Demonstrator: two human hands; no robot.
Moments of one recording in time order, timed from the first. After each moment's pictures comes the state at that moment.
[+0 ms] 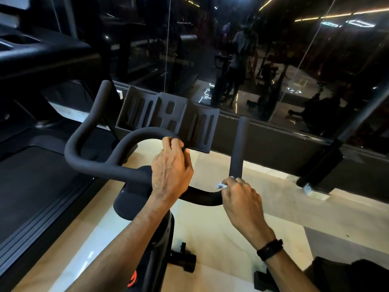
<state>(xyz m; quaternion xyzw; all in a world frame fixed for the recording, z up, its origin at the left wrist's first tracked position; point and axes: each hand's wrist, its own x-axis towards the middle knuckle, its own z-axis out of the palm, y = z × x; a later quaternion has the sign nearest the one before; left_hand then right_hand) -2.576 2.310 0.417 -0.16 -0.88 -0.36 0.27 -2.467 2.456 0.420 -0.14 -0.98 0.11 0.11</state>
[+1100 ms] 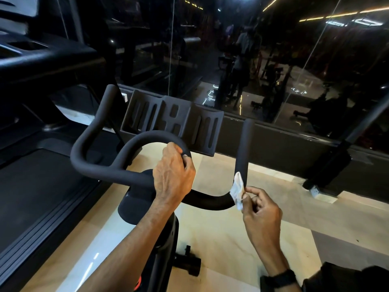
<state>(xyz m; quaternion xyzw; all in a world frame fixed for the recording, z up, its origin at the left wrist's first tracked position) -2.567 2.310 0.432 -0.06 -0.88 -0.43 0.21 -2.447 2.475 0.380 -0.20 -0.82 0.42 0.33</state>
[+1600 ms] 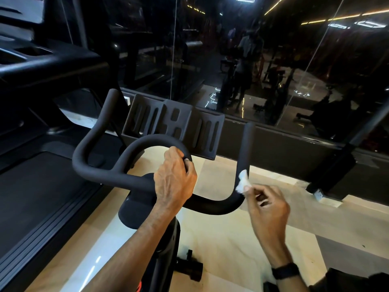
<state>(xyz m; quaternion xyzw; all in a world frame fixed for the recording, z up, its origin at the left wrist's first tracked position) -2.568 2.311 0.430 -0.06 -0.88 -0.41 0.21 -2.462 2.490 0.394 -0.15 -0.82 0.35 0.42</state>
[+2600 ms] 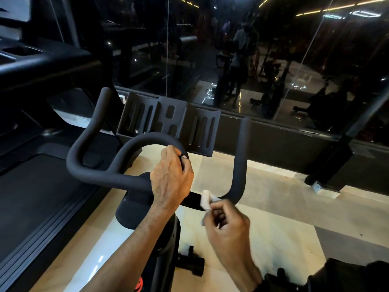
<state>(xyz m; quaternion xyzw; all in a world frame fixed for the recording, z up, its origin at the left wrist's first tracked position) -2.568 2.311 0.429 -0.07 -0.90 -0.39 0.20 -2.451 2.418 0.357 -0.05 -0.84 0.40 0.35</state>
